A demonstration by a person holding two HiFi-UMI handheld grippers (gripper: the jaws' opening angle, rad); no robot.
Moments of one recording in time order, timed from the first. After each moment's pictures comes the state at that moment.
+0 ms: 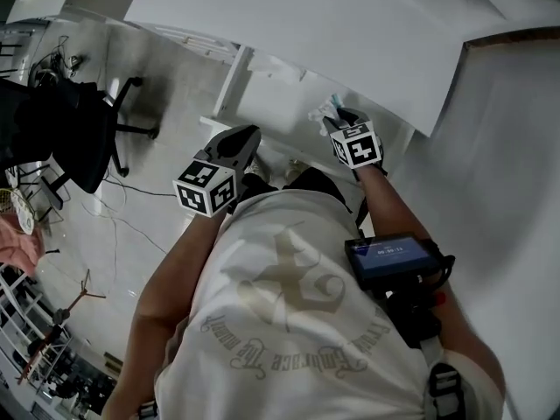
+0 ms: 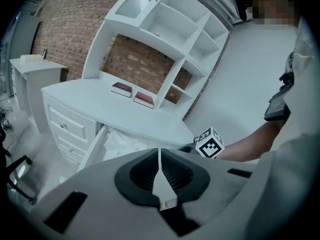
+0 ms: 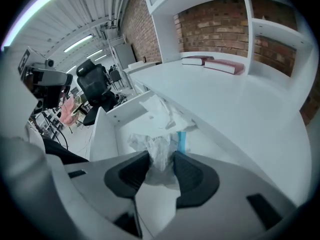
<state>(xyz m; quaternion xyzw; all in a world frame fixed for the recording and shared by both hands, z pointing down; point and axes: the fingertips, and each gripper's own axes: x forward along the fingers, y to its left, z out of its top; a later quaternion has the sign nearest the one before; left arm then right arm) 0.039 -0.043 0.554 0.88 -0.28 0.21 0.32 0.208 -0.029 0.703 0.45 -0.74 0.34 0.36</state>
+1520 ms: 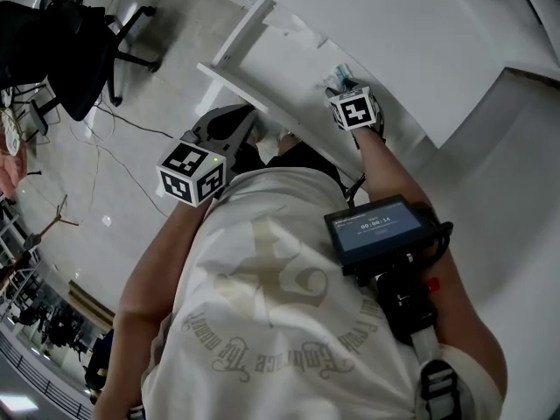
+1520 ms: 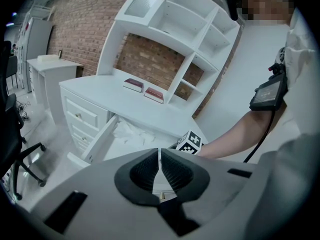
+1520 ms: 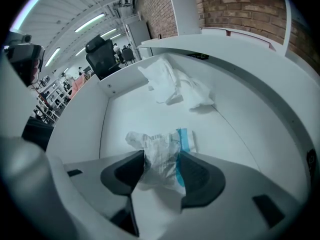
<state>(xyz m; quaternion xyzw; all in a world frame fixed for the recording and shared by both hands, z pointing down) 0.029 -0.006 0.556 0.84 -0.34 0.23 0.34 0.203 -0.036 0.789 0.35 -0.75 0.33 0.46</state>
